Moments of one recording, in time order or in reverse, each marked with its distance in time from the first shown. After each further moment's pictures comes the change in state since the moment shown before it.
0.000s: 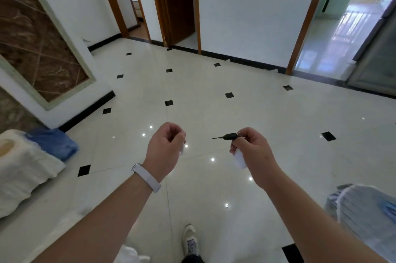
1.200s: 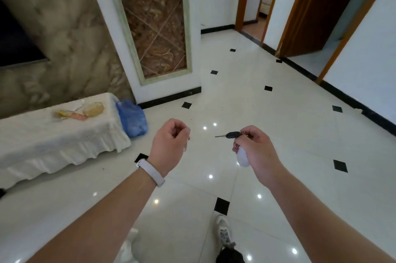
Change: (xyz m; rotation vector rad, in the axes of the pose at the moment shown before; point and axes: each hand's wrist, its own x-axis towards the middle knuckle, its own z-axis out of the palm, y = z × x) left_hand 0.397 -0.163 -0.280 0.023 0.548 -0.208; right_hand 0.437 -0.003 0.438 -0.209 -0.566 0.047
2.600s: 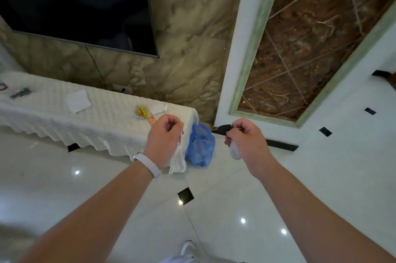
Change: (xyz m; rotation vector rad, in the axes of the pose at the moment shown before) left_hand 0.432 -0.095 -0.291 0.031 0.680 -0.238; right_hand 0.465 -0.117 0.460 -0.206 -0.610 -0.065
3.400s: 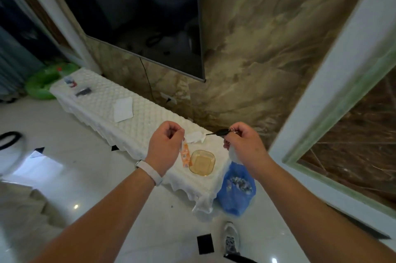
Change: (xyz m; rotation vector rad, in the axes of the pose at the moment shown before) left_hand 0.306 -0.019 -0.001 0.168 0.353 -0.120; right_hand 0.359 -0.059 0.122 -0.099 -0.388 -0.020
